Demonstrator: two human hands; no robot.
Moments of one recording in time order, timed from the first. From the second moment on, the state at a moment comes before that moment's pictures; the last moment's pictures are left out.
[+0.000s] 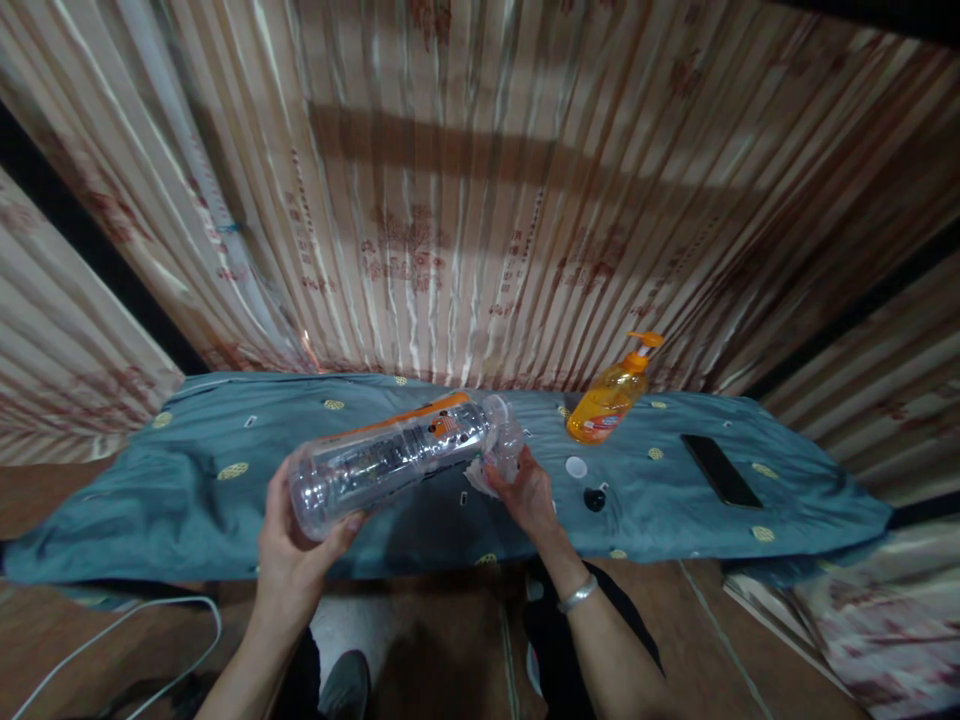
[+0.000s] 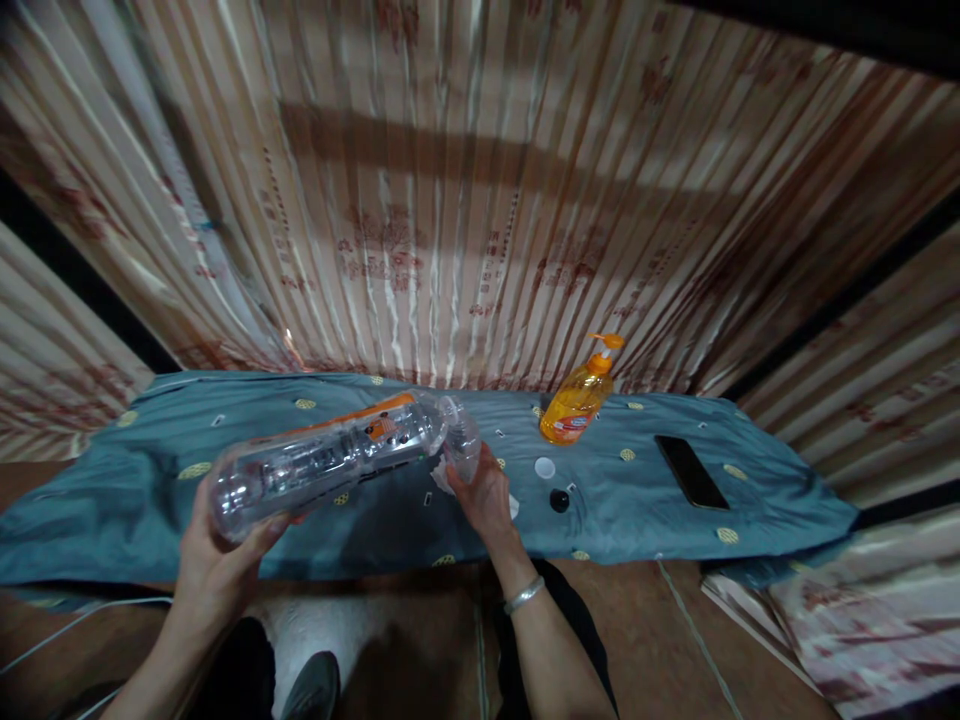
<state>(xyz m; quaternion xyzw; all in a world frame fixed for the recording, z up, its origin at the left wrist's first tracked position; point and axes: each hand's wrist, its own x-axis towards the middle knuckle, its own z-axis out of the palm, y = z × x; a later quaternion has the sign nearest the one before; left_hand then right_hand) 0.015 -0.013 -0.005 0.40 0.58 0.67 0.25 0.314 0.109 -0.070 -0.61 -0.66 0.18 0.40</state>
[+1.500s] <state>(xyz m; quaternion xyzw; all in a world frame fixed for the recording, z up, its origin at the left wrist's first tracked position) 0.019 -0.011 0.002 0.38 0.58 0.67 0.27 0.315 0.109 -0.068 -0.62 -0.66 0.17 0.39</state>
